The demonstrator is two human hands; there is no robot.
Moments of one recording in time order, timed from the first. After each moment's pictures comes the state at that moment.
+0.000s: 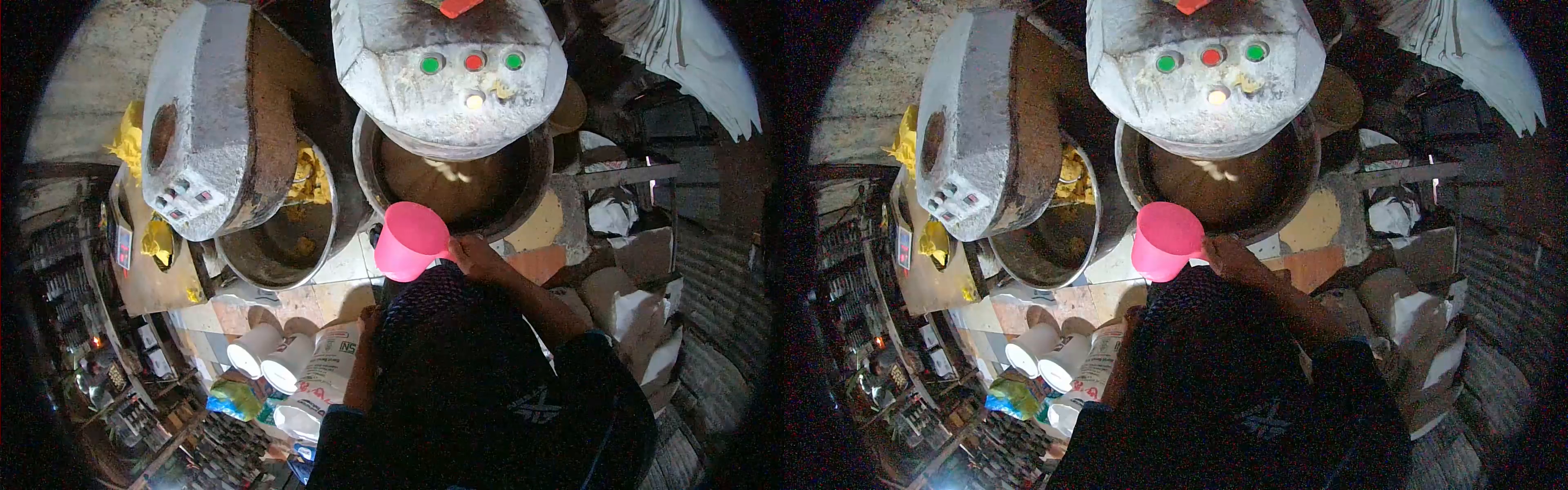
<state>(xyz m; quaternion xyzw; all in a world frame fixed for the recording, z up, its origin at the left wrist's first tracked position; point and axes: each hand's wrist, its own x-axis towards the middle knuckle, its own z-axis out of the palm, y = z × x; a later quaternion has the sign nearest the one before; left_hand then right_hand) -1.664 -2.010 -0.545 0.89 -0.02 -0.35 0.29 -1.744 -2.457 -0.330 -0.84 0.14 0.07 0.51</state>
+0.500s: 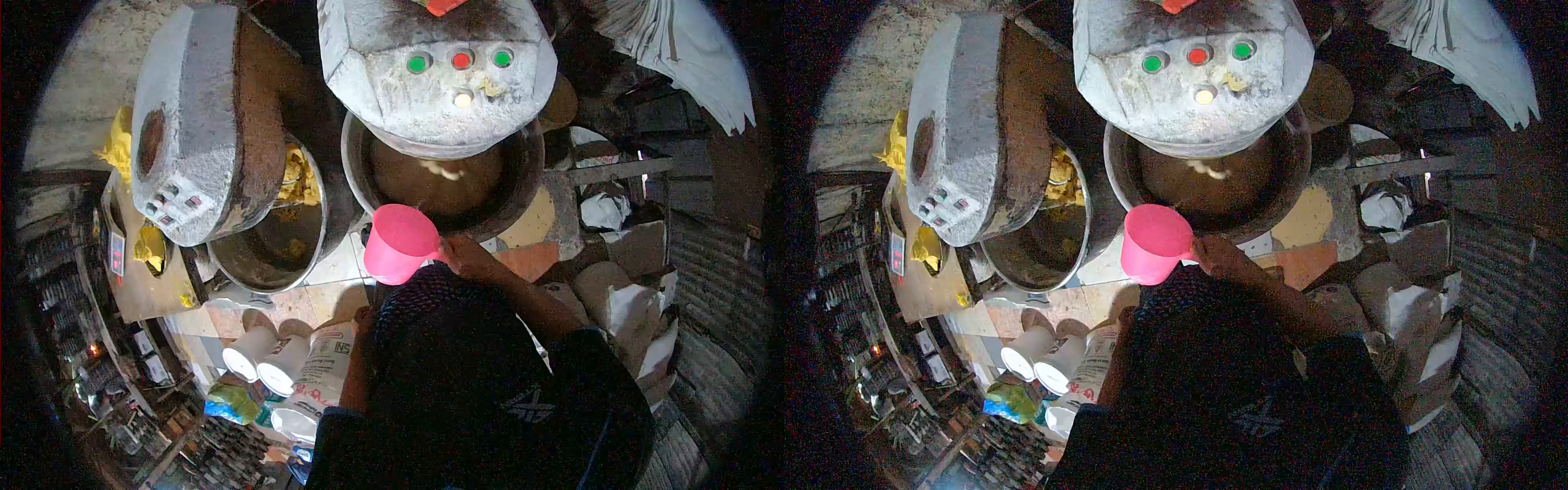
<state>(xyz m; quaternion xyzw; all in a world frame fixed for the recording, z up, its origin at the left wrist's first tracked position) -1.665 -2.015 -0.531 0.89 -0.05 -0.38 0.26 -1.741 -2.459 -0.332 -0.85 0.08 0.05 0.52</state>
